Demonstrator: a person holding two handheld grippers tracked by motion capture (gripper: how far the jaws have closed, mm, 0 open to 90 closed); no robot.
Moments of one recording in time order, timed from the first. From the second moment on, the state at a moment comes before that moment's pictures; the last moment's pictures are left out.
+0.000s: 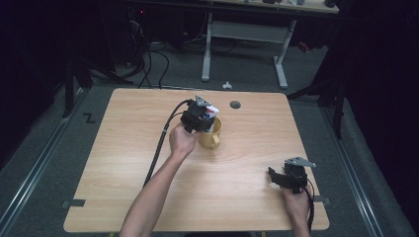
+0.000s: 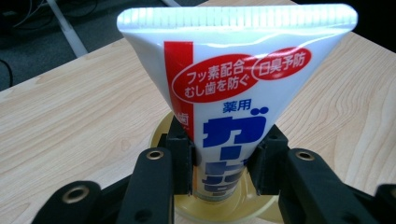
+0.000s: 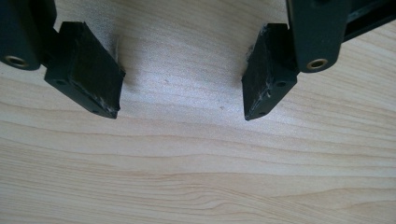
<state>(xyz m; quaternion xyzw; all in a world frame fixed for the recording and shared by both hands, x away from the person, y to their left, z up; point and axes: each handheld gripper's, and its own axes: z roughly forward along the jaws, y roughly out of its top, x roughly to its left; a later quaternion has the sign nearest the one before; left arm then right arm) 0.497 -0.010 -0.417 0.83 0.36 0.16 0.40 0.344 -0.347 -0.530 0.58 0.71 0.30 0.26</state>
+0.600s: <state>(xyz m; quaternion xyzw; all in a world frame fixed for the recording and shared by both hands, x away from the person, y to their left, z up) 0.502 -0.015 -0.431 0.83 0.36 0.16 0.39 0.344 -0.347 -0.530 0.58 0.71 0.30 0.26</state>
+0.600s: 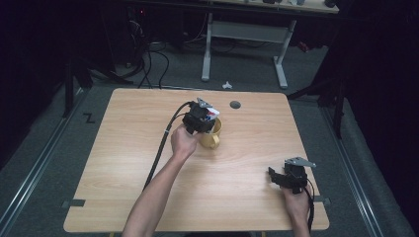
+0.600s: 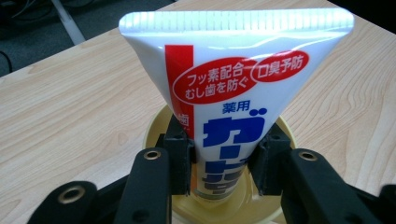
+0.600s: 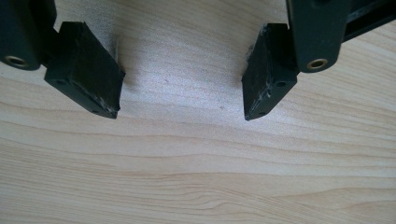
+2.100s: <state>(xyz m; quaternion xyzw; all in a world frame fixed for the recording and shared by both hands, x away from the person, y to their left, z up) 0.490 -0.001 -0.433 0.83 0.36 0.15 0.40 0.344 -0.347 -0.530 0.58 0.71 0.30 0.25</state>
